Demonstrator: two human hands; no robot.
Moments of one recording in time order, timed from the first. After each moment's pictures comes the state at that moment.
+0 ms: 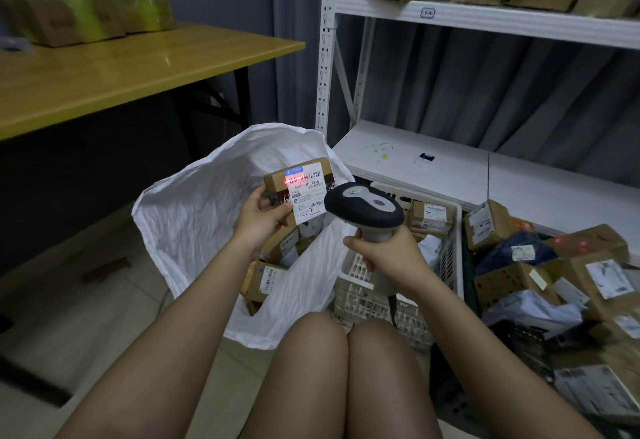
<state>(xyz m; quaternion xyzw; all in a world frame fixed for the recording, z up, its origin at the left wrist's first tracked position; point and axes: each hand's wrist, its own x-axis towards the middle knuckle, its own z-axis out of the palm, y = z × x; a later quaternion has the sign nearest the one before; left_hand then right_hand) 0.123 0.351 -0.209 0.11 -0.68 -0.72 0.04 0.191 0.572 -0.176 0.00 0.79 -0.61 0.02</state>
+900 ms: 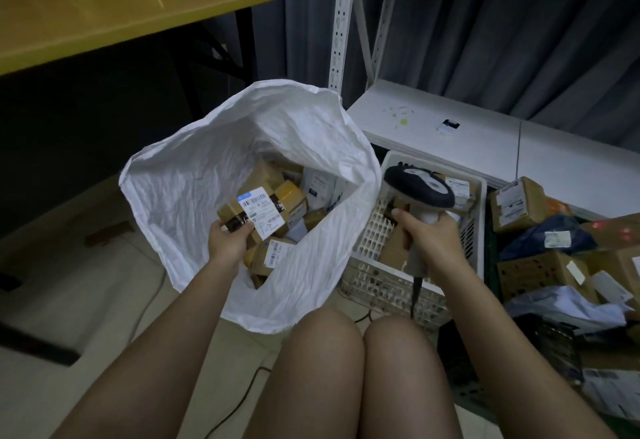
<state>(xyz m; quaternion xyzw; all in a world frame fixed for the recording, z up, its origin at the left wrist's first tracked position) 0.119 0.304 -0.311 0.34 -0.63 -0.69 0.08 0.139 0.601 -0.224 0.13 0.77 -0.63 -0.04</state>
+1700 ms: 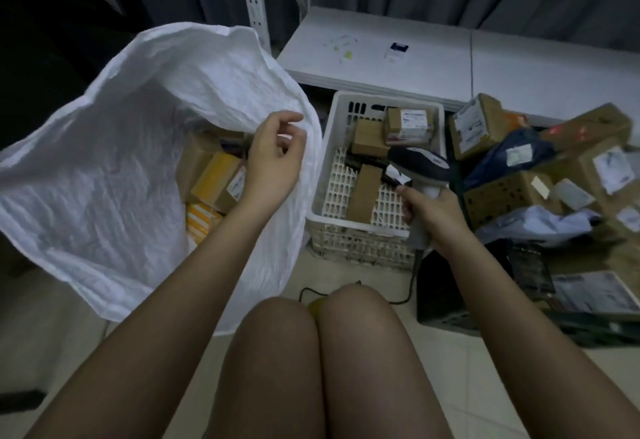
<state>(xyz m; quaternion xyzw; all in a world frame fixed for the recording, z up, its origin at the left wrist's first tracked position) 0.070 0.451 -0.240 -0.06 -0.81 -0.58 0.11 0.121 0.683 -0.300 0.26 0.73 -0.63 -0.02</state>
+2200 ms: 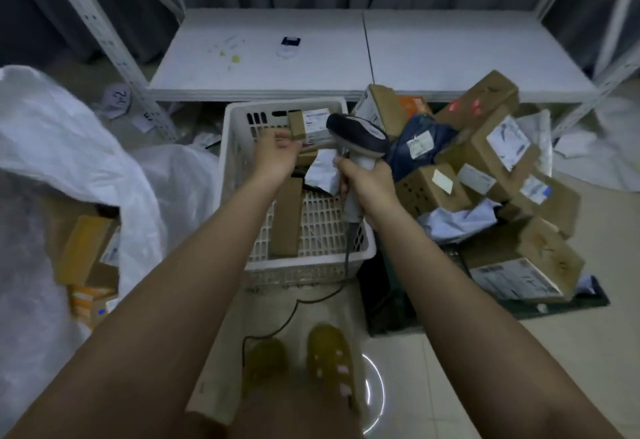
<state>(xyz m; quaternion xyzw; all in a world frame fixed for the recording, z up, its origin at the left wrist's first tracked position) -0.030 0.662 -0.297 -0.03 -0.82 -0.55 -0.11 0.061 0.779 -0.313 0.32 0.64 -0.69 -0.10</state>
